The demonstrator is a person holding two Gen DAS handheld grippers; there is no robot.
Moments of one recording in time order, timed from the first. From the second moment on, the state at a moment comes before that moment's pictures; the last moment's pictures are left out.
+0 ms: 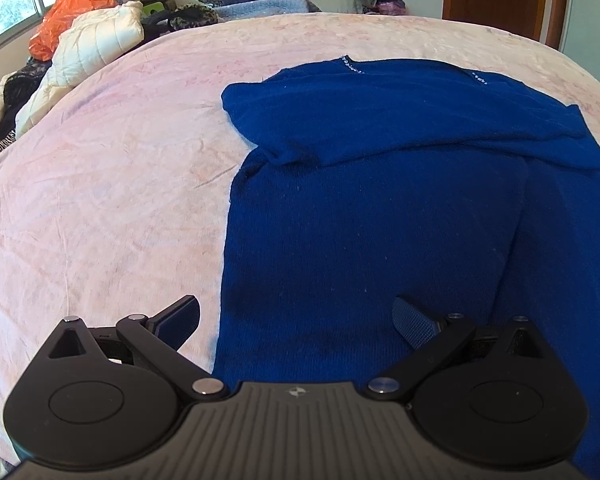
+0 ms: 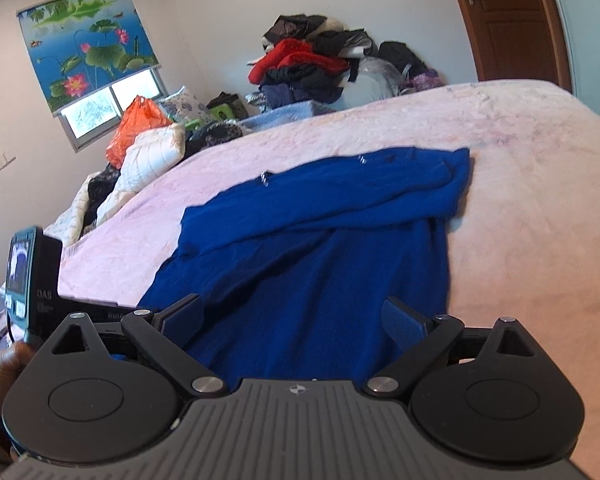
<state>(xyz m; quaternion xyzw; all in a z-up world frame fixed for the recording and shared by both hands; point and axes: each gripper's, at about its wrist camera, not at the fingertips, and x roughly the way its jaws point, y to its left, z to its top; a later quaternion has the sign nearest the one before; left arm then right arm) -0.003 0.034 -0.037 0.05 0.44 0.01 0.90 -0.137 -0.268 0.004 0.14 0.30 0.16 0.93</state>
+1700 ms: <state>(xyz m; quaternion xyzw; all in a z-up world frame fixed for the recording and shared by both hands) -0.094 0.090 -0.045 -0.09 0.50 -0.25 0.82 -0.187 -0.252 -0.048 0.21 0.42 0.25 0.85</state>
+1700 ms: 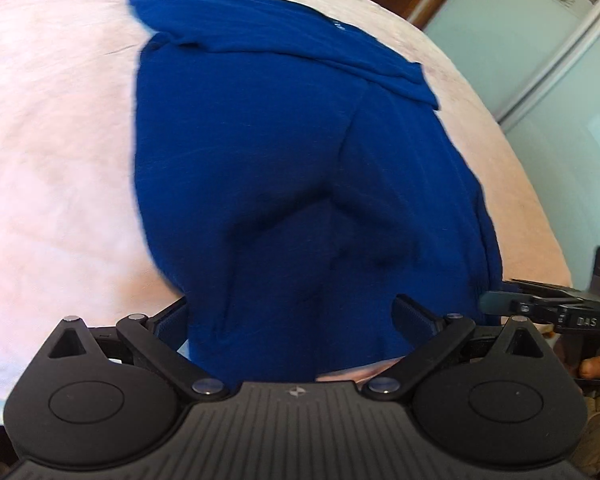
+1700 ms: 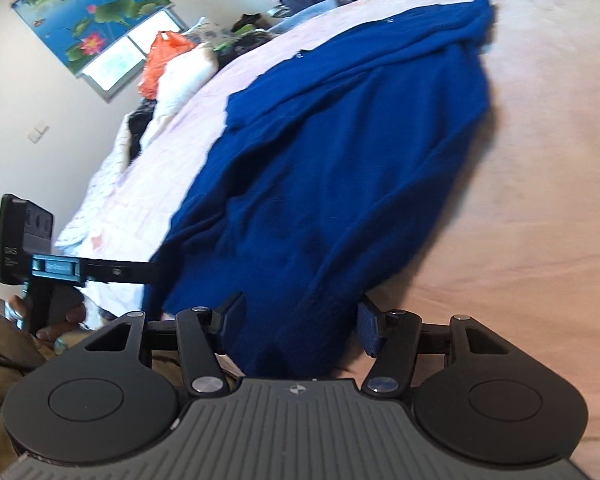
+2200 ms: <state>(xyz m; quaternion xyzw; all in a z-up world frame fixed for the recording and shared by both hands) -0.095 0.075 -0.036 -0.03 0.49 -0.24 0.84 -0.194 -0.236 -0.041 0.17 0.41 0.26 0.85</state>
